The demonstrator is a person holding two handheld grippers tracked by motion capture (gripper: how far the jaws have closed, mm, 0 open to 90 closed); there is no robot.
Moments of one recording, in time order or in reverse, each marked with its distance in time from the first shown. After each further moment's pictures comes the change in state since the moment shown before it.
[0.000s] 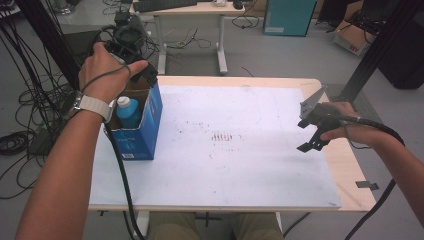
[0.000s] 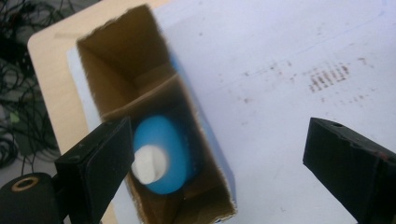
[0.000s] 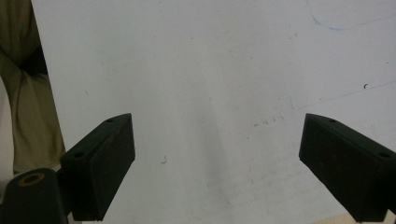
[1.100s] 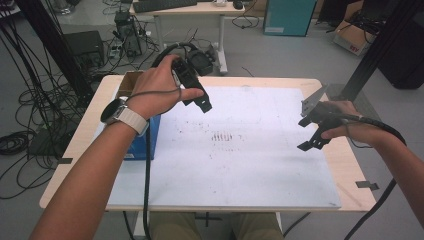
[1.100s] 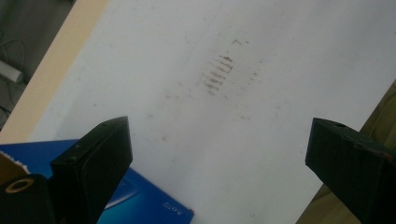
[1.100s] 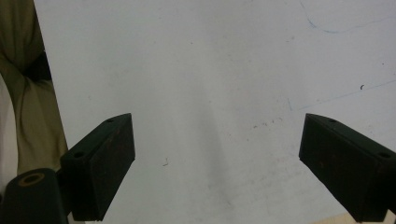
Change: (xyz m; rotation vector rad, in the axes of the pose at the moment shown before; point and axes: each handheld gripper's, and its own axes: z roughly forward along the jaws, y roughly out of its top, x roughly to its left) left arm -0.128 0.017 0.018 -0.002 -0.155 0.584; right arm 0.000 0.000 -0.004 -0.015 0.003 0.018
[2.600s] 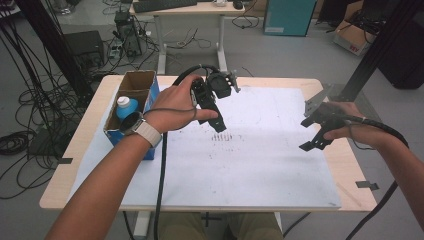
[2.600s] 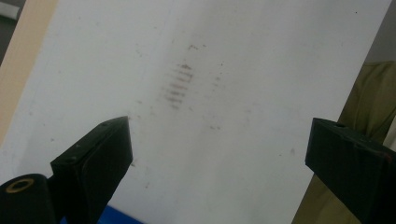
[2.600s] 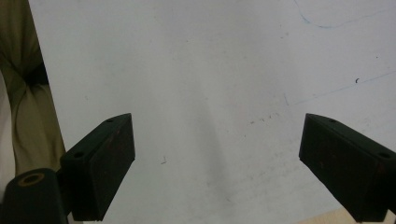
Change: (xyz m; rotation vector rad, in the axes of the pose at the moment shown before) left arm -0.032 0.008 0.033 -0.005 -0.074 0.123; right arm 0.000 -0.007 -0.003 -0.014 -0.014 0.040
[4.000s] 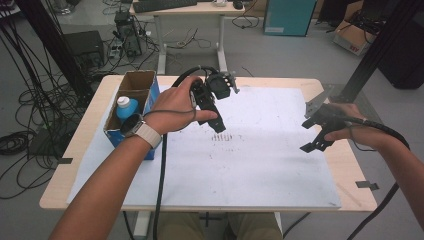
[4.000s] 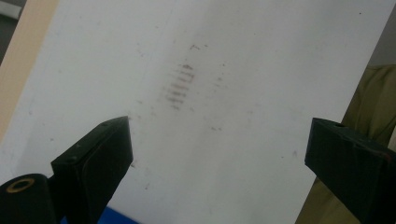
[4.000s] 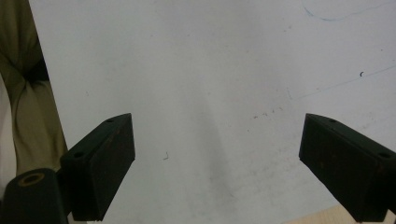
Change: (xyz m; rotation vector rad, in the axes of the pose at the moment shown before) left arm 0.001 -0.002 0.004 -0.007 0.002 -0.007; right arm 0.002 -0.004 0.001 0.012 0.001 0.002
